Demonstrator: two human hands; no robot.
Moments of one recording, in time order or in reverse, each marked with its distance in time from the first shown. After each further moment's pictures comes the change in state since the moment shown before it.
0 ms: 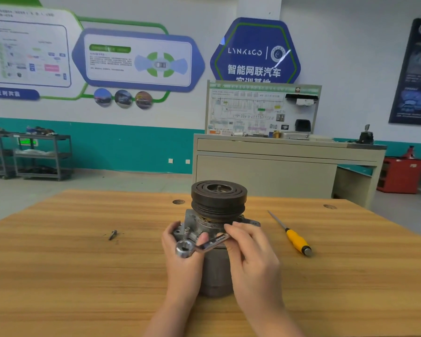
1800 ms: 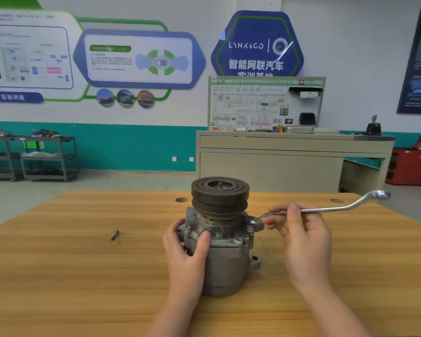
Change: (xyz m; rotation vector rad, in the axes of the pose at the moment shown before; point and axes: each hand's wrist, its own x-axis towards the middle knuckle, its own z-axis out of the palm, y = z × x) left_hand 0.005 -0.010 -0.001 0.080 0.019 0.153; right_hand 0.040 0.039 -0.028 0.754 0.120 0.592
